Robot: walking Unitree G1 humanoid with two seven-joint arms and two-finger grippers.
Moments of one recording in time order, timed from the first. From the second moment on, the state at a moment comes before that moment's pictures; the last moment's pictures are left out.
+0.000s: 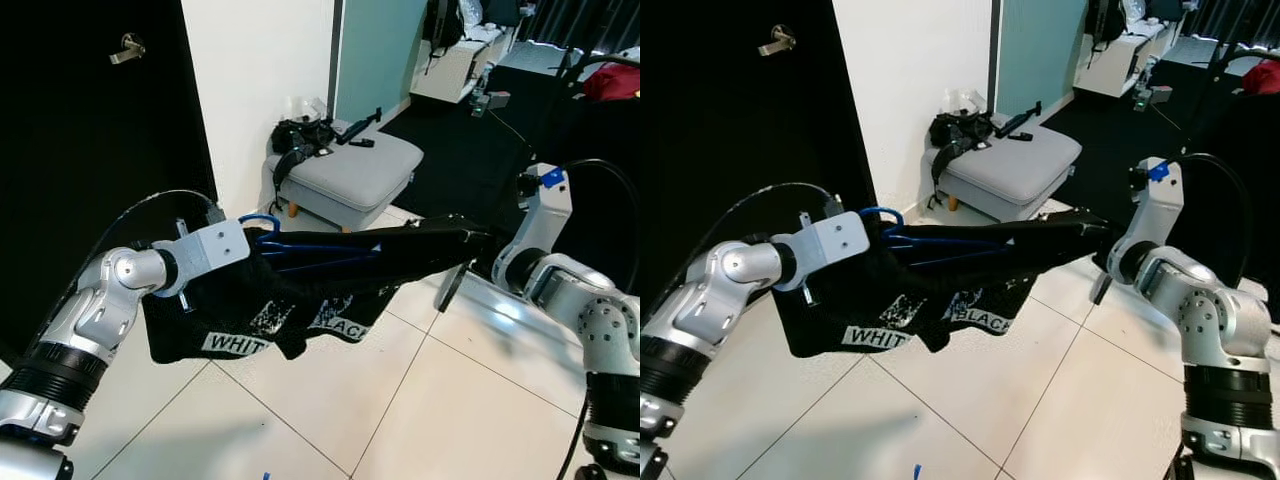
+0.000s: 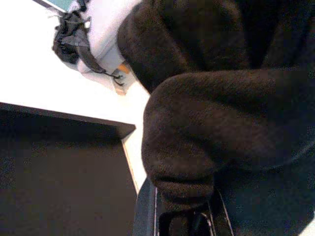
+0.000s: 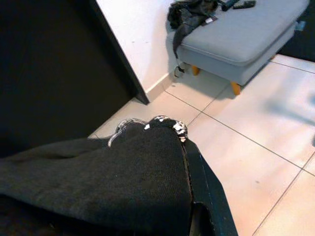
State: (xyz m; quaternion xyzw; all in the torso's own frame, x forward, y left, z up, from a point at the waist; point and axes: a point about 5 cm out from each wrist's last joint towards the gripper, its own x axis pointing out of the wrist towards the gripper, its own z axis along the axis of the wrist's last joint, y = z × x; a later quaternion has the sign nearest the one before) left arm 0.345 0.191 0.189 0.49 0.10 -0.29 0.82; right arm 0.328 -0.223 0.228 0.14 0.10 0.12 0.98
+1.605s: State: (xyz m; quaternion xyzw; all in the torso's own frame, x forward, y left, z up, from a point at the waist) left arm 0.366 0.191 0.199 0.35 0.05 -0.12 0.93; right arm 0.281 -0.118 0.204 0.05 0.17 0.36 0.92
